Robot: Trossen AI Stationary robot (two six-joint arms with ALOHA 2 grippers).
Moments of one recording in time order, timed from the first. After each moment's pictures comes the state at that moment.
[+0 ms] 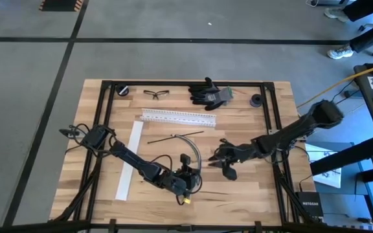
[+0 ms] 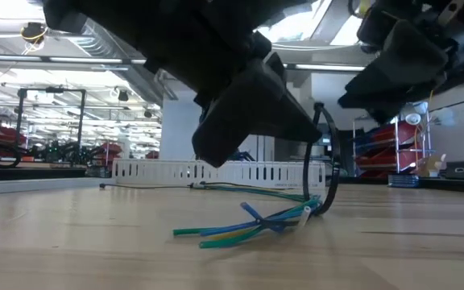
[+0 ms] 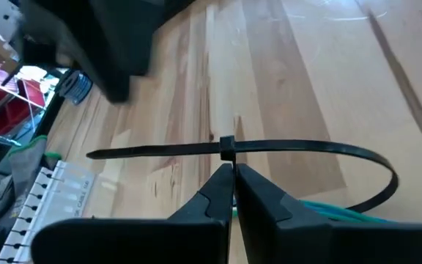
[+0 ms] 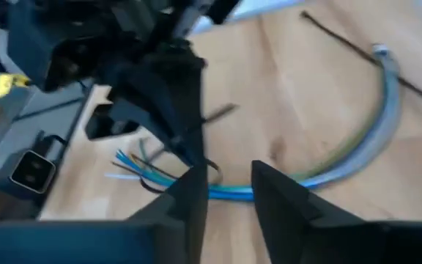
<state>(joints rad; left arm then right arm) -0.47 2.09 1.24 0.23 -0.75 0.24 0.39 1.36 0.44 0.42 0.17 0.51</state>
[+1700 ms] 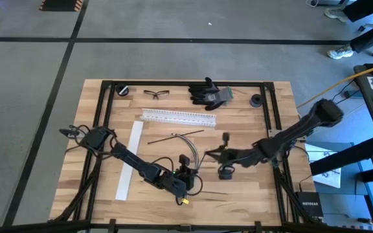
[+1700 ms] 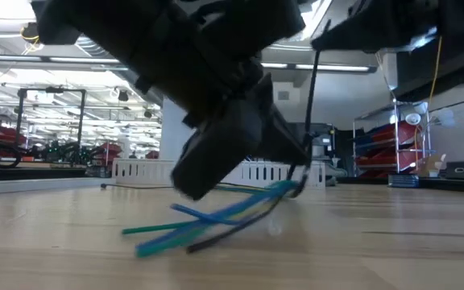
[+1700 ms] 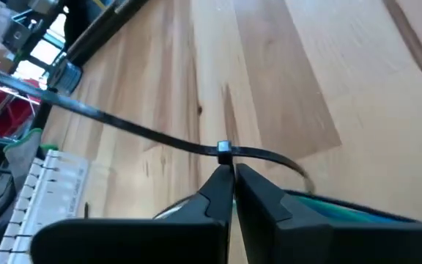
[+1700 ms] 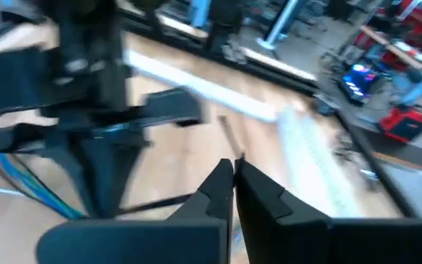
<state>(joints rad) -0.49 2.12 1.24 0.16 -0.74 0.25 0.49 1.31 0.61 0.30 0.62 -0.15</state>
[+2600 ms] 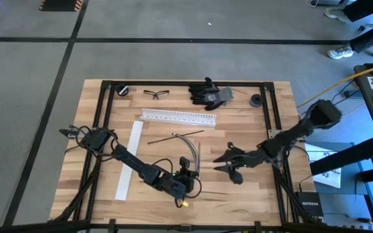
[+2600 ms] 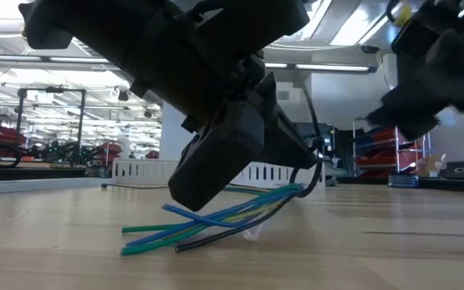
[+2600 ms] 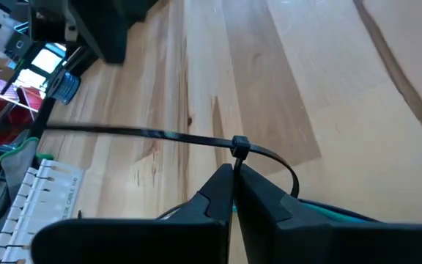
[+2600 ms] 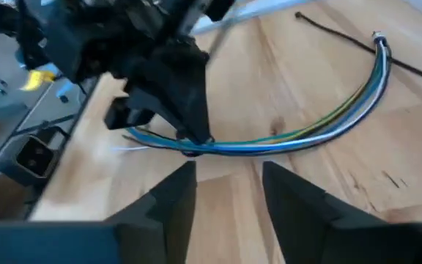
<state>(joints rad) -0.49 2.13 1.24 0.22 -0.76 0.27 0.53 1.38 0.29 0.67 0.35 0.55</state>
